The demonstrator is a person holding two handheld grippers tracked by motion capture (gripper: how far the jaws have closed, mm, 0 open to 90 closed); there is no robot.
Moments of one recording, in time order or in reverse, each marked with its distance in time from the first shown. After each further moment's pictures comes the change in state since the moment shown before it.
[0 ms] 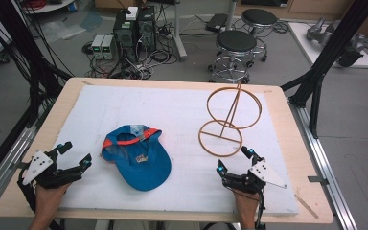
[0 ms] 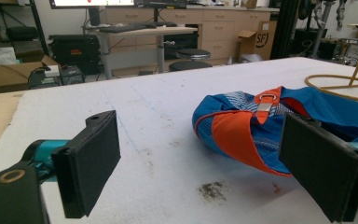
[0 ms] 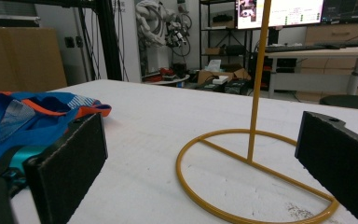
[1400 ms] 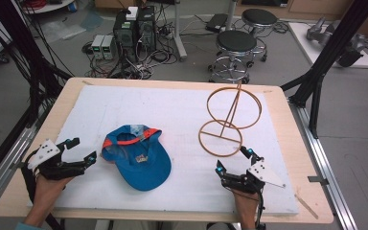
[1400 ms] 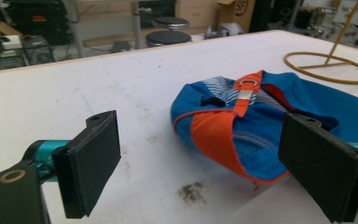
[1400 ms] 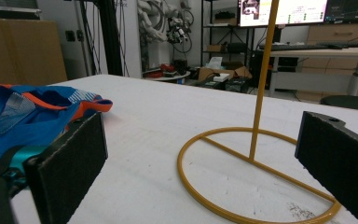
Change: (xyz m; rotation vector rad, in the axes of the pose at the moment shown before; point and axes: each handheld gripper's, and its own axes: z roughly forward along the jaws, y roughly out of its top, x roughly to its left) left arm 0.001 0.026 0.020 0.152 -0.114 -0.006; right arm 0.002 0.000 0.001 0.009 0.004 -0.024
